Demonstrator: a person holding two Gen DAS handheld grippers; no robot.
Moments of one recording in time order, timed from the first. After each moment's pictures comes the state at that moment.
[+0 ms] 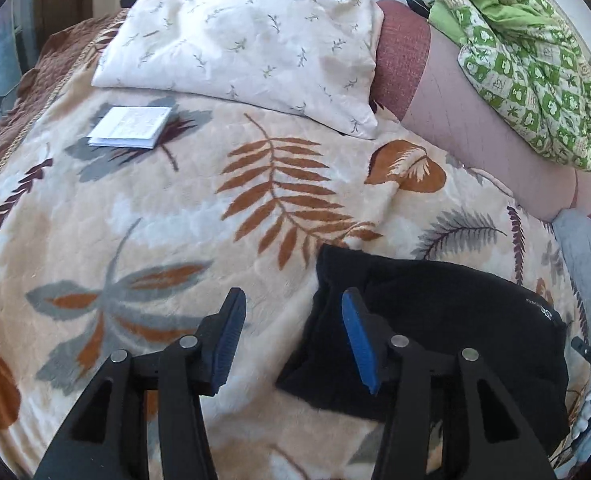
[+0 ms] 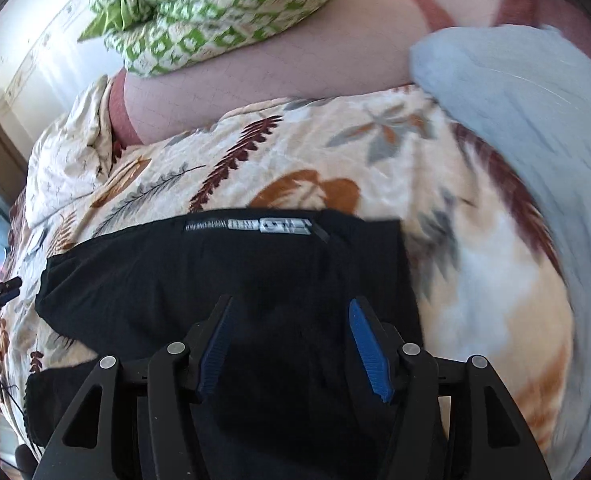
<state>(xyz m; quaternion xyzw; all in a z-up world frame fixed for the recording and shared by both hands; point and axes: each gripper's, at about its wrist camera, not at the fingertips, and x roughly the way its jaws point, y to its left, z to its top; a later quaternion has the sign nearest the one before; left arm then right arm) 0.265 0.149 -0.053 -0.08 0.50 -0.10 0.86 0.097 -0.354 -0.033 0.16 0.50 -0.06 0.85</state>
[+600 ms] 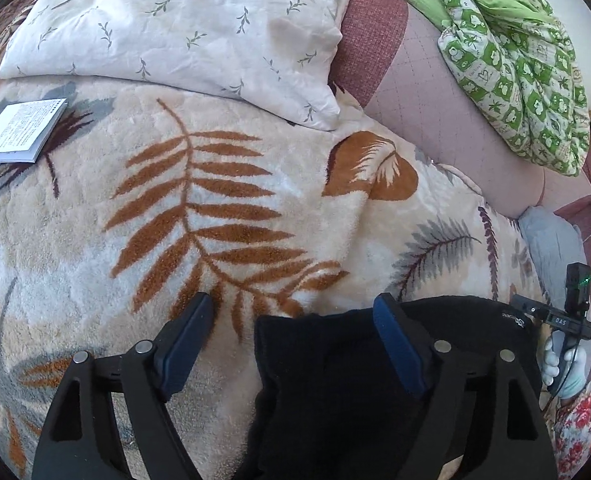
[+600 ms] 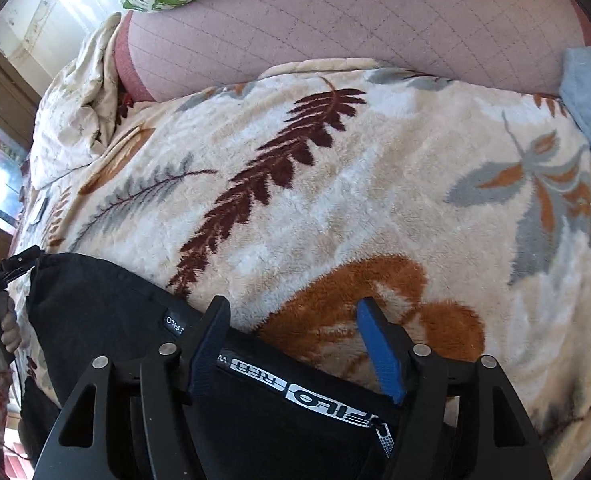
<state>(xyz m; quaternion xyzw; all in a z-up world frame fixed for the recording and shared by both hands) 0.323 0.124 -0.087 -0.12 0.51 -0.20 0.83 0.226 -0.359 -0.099 0.15 0.56 0.06 0.81</state>
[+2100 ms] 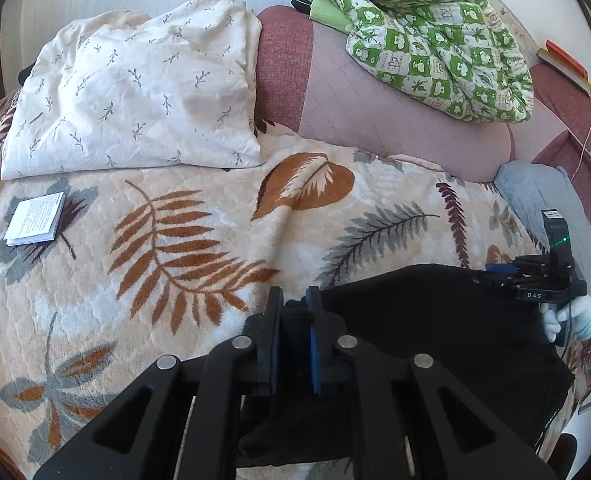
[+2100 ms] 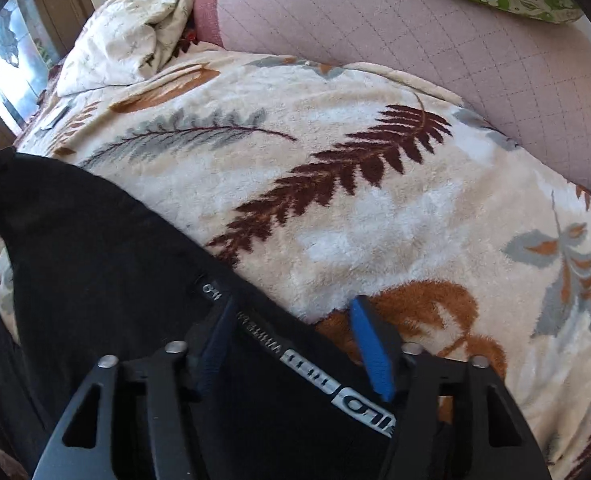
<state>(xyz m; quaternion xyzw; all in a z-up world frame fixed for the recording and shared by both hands) 0.275 0.086 -0.020 -0.03 0.47 -0.23 0.85 0.218 -0.303 -0.099 0.01 0.56 0.14 0.82</state>
